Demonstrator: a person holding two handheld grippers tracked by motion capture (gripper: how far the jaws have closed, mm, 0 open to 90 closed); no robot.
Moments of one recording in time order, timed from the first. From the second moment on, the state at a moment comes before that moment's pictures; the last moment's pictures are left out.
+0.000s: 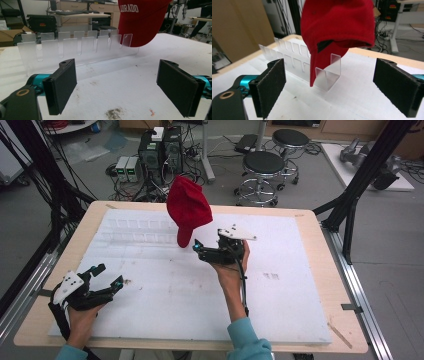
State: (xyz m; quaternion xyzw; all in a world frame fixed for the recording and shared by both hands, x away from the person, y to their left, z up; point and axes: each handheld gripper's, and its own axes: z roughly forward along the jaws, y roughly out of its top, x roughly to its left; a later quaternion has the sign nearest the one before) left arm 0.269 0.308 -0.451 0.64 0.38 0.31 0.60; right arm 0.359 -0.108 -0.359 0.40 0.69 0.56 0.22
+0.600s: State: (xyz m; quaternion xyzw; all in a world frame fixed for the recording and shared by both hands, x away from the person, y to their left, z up) left arm 0.268 0.307 -0.451 0.64 0.38 0.31 0.59; right arm 0.277 -0.197 -0.372 0.35 0.70 0.56 0.26
